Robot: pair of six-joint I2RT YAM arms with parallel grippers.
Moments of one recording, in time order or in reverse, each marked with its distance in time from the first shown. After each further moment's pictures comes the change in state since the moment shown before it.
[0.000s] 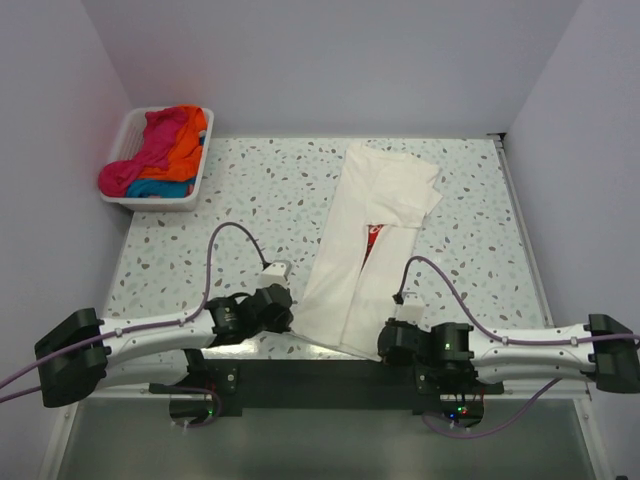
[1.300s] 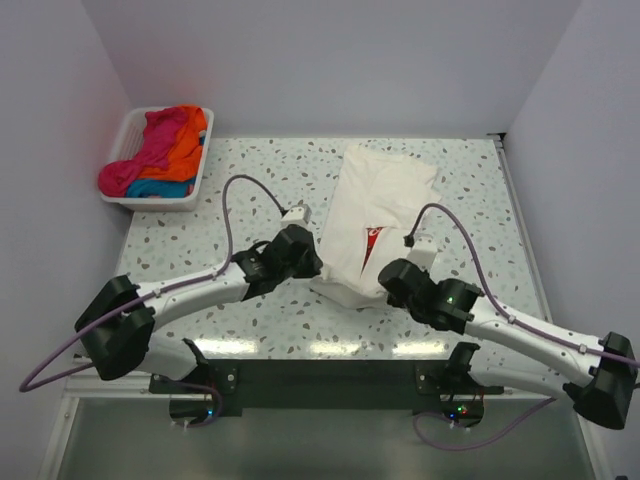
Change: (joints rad) left arm 0.203 0.290 0.356 0.111 0.103 0.040; right arm -0.364 0.099 0.358 -0.105 0.204 -0.375
